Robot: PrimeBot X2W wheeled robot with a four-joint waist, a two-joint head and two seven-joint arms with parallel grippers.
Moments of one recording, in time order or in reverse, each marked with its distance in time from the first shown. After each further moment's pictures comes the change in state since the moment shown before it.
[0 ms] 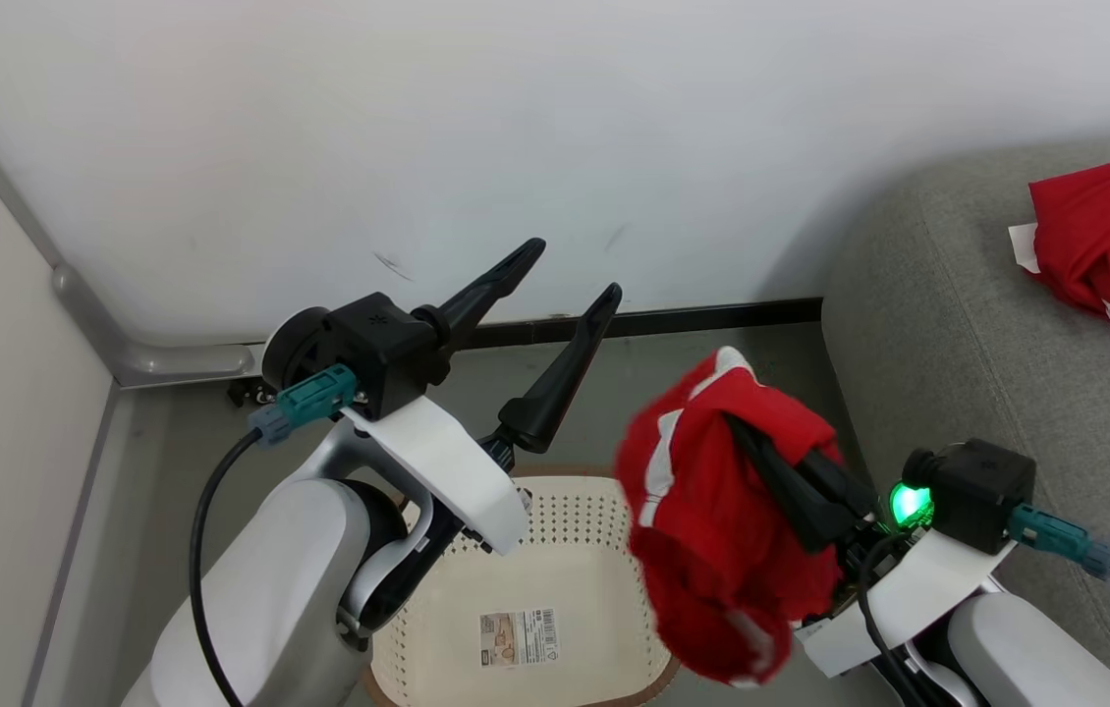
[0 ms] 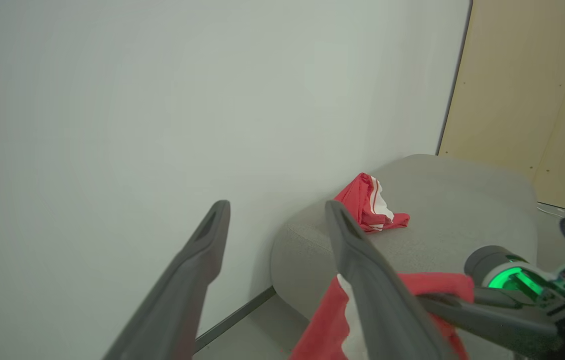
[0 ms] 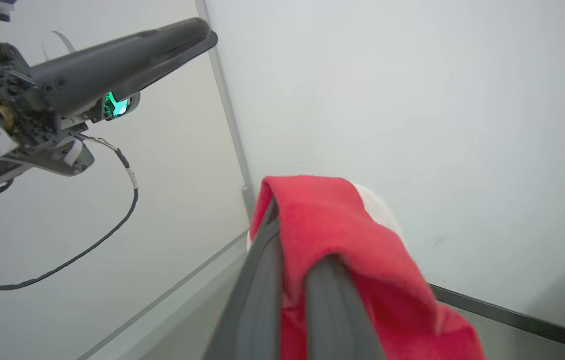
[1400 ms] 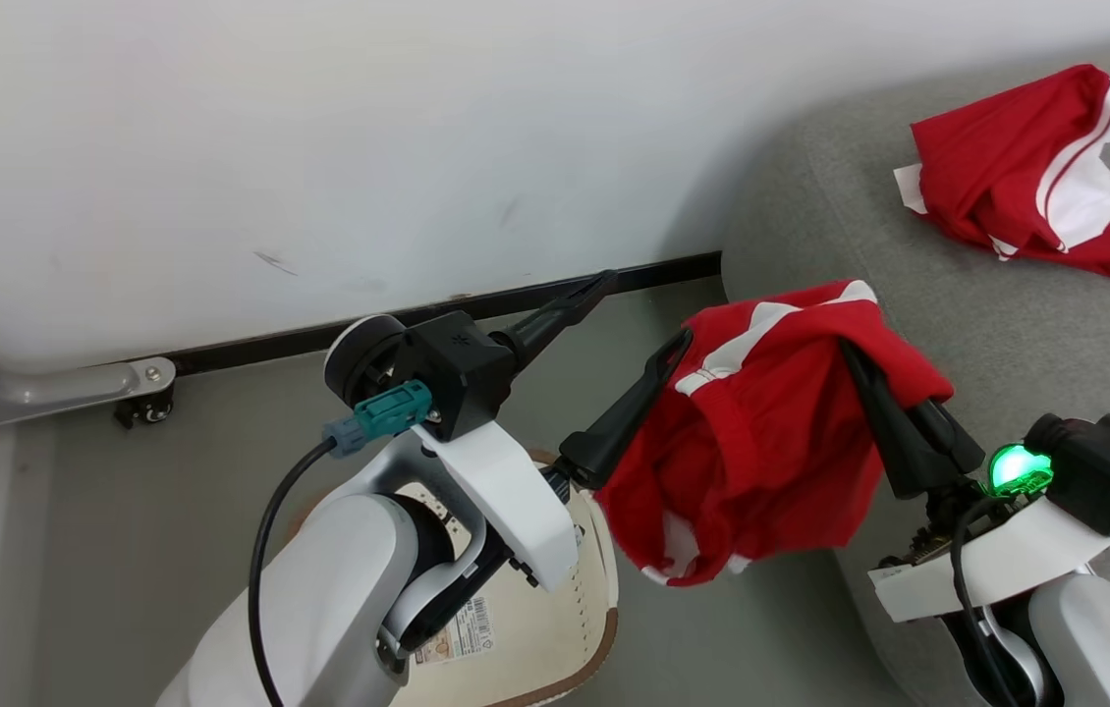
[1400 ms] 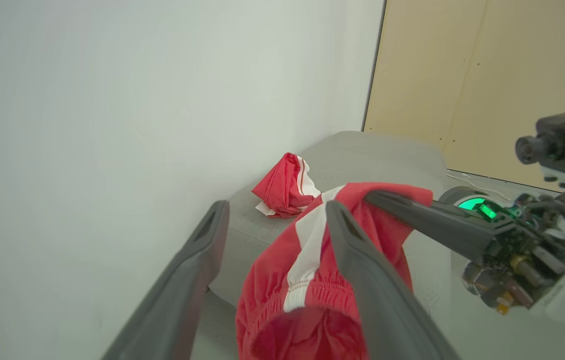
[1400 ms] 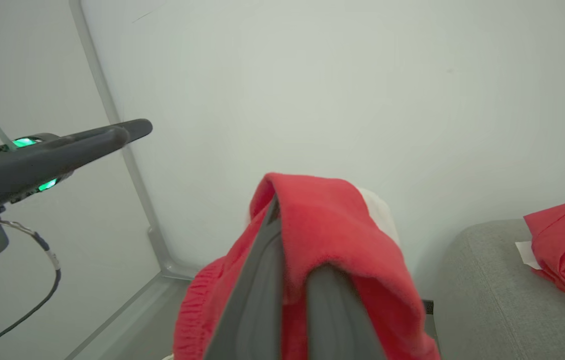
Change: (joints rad) left arm -0.018 -0.011 -0.089 -0.040 -0.012 0.002 0.060; right arm 0.067 0.052 -0.251 -0.058 -0.085 0.000 0.000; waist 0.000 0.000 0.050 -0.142
